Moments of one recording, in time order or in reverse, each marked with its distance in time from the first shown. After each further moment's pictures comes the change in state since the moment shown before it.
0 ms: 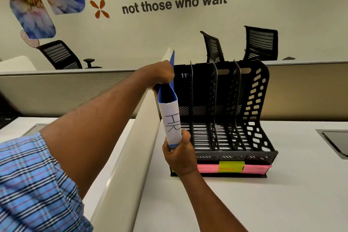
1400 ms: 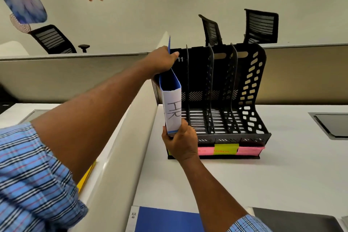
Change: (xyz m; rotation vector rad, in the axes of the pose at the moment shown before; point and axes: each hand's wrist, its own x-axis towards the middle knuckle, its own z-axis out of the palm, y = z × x) left_hand 0.012 -0.008 0.025 -0.210 0.158 0.058; right_hand -0.012 -0.003 -0.022 -0.324 0.071 -0.054
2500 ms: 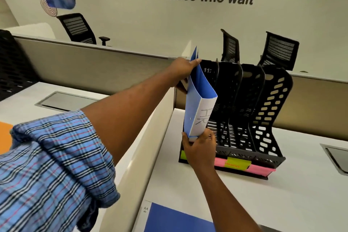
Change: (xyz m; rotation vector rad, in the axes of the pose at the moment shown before) left_hand -0.022 -0.031 -0.026 -0.483 -0.047 -0.170; right_hand 0.000 -0.020 -0.010 0.016 -0.133 0.233
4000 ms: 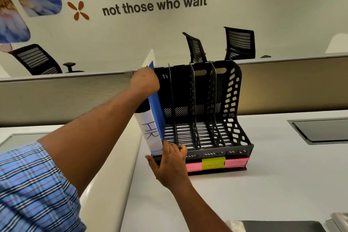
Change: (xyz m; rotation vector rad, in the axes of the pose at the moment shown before) left_hand 0.034 0.019 0.055 0.931 0.282 0.160; right_hand -0.014 0.019 -0.007 -0.315 -0.063 -0.239
